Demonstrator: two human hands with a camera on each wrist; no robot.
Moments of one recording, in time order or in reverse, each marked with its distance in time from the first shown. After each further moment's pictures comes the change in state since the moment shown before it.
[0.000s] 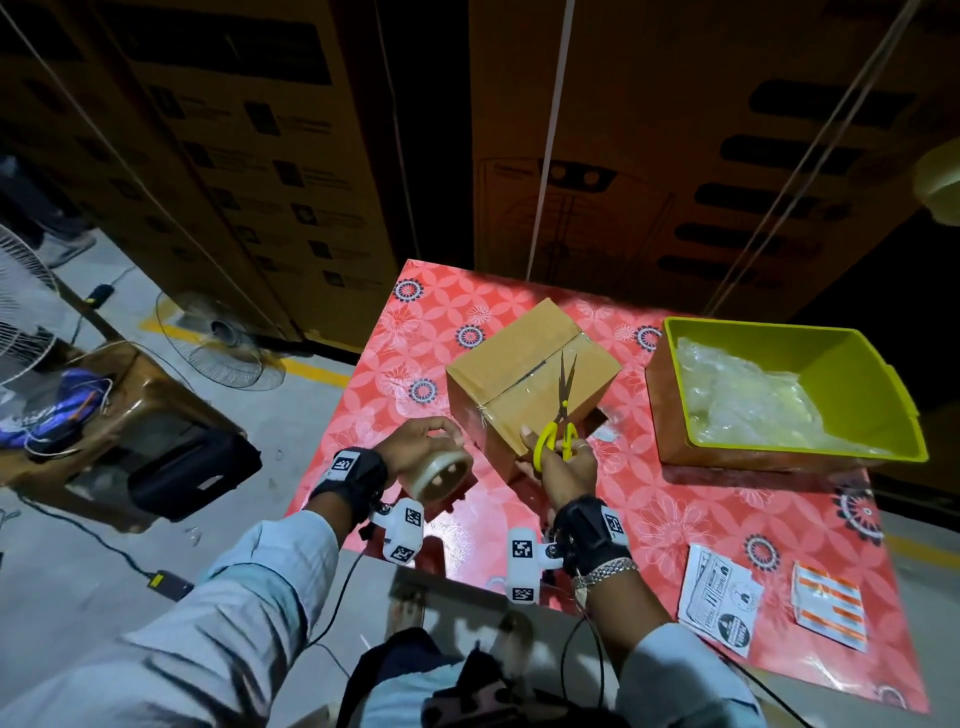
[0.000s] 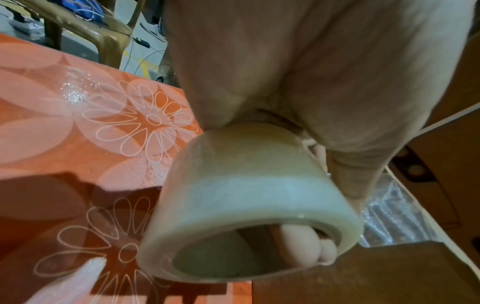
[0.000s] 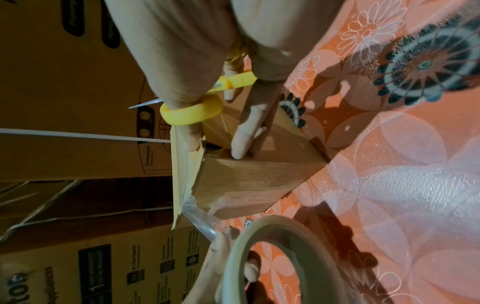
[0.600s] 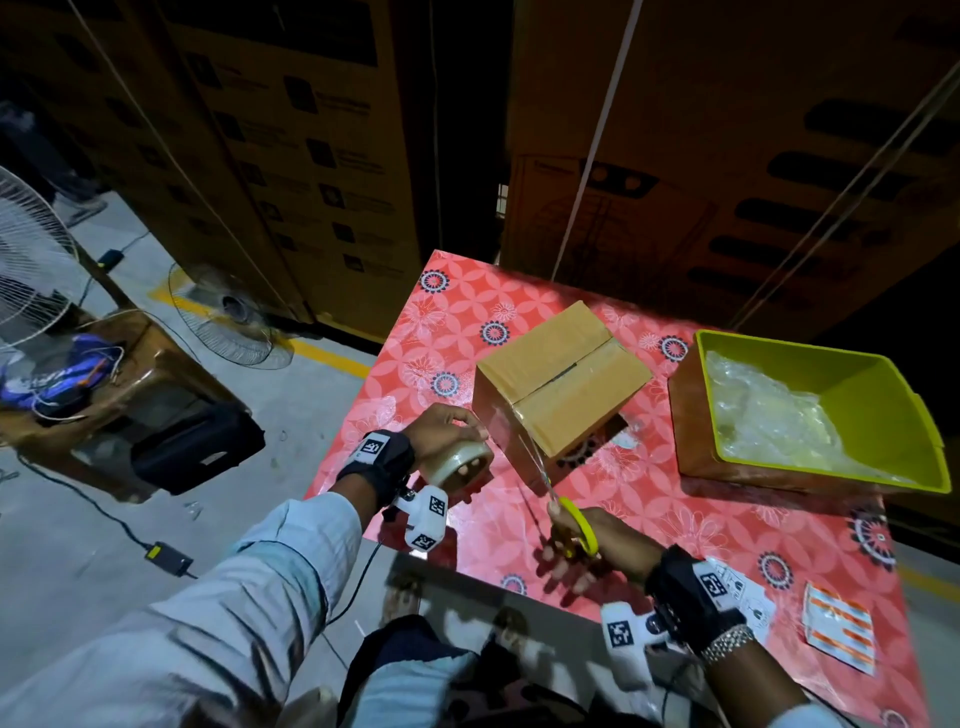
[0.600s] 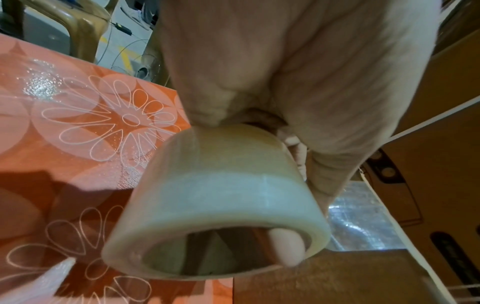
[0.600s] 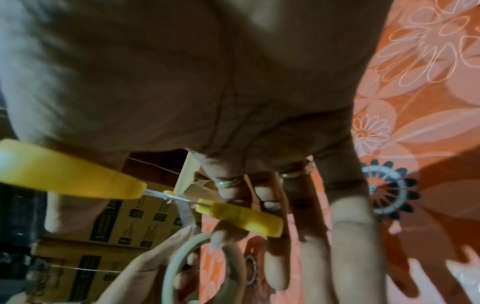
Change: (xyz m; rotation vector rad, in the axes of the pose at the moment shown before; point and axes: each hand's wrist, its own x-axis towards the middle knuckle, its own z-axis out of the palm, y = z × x) left_hand 0.007 -0.001 -0.012 0.024 0.009 0.041; right_hand -0.067 -0.045 -0.052 -0.766 -0.825 0.235
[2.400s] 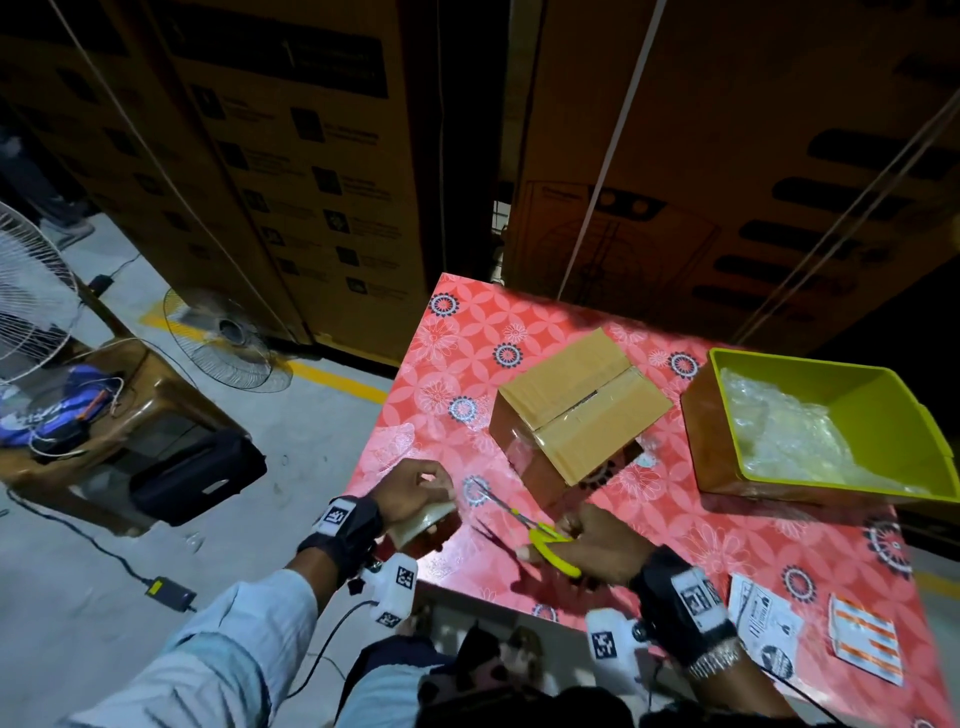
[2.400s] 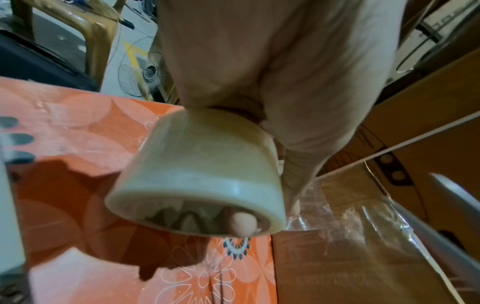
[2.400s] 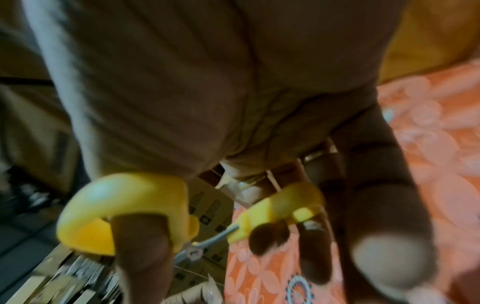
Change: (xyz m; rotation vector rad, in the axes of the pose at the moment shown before) left_hand -0.041 -0.058 -0.051 0.125 0.006 0.043; right_hand 0.039 -0.031 0.029 -0.391 0.196 -0.029
